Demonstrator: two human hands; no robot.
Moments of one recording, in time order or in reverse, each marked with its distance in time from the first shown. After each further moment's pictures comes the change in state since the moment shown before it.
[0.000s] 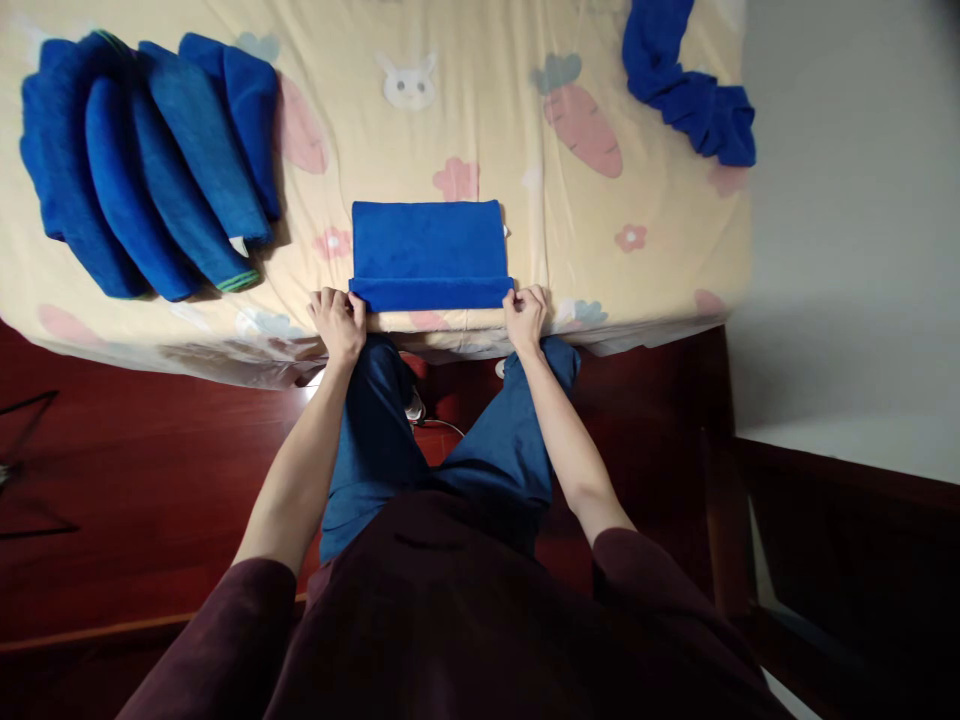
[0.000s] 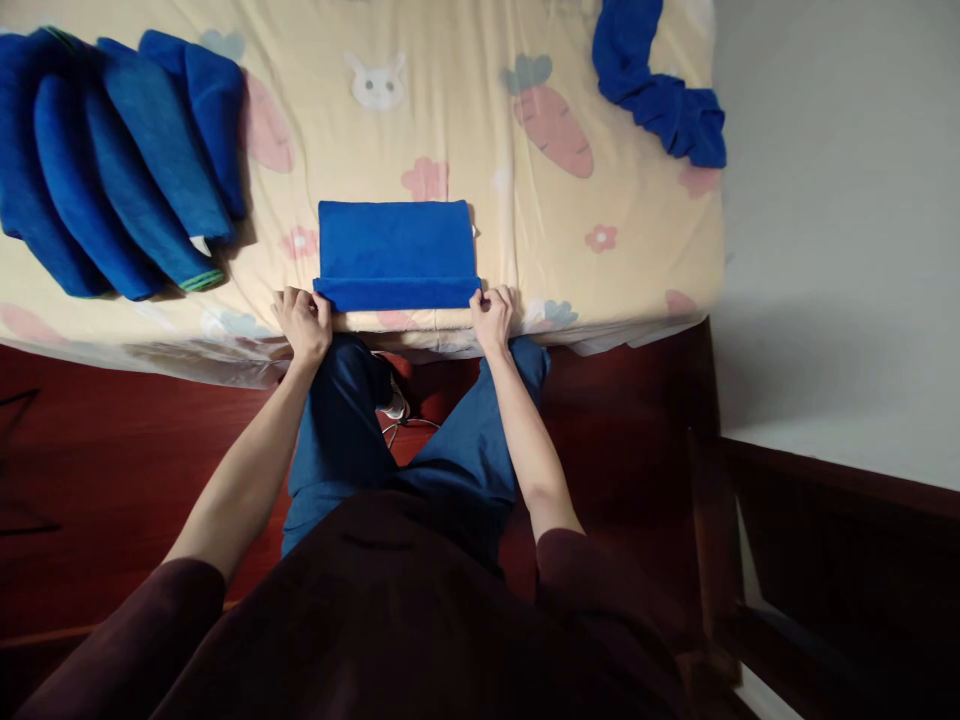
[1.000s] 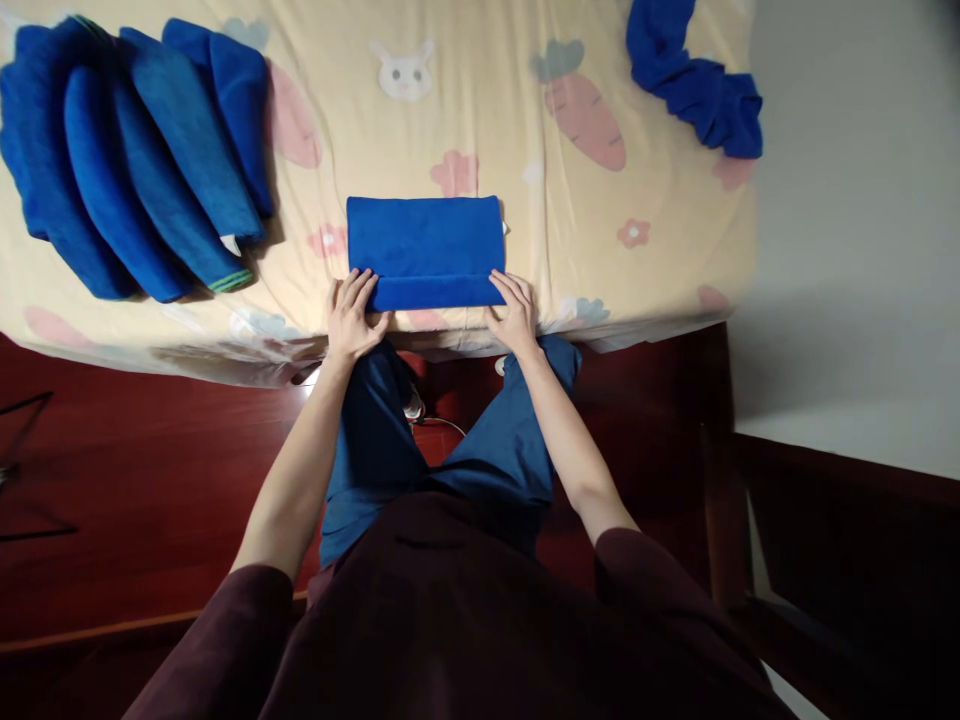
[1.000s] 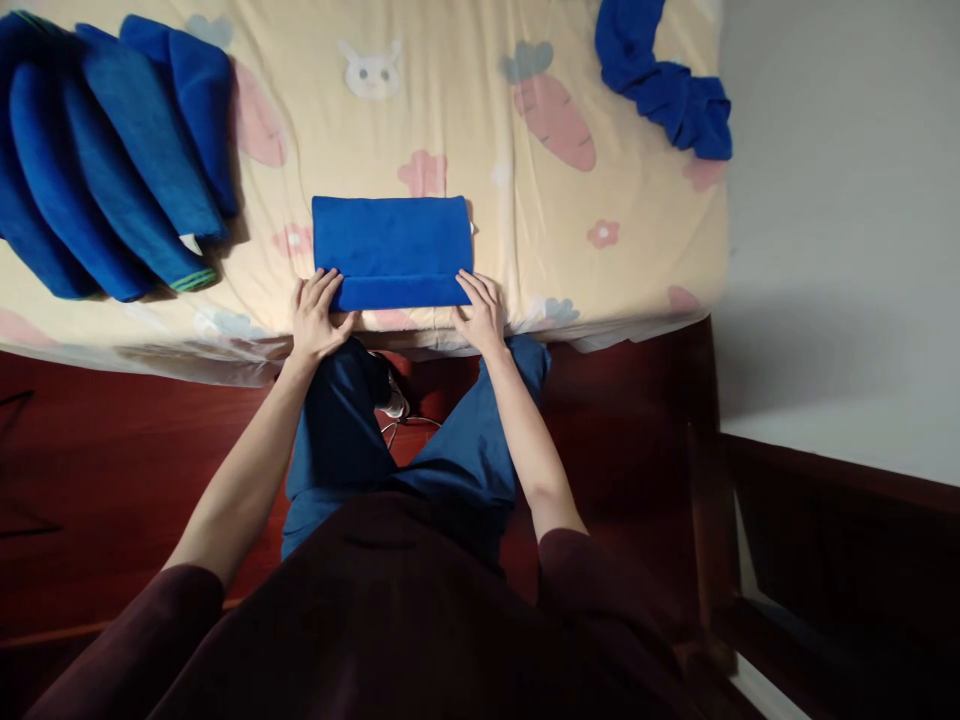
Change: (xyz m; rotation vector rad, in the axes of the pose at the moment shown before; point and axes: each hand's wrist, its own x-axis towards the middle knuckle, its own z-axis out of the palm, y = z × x) left_hand 0.003 0.012 -0.006 -0.012 -0.343 0.321; right_hand -0.002 -0.021 -0.015 -0.054 -0.346 -0.290
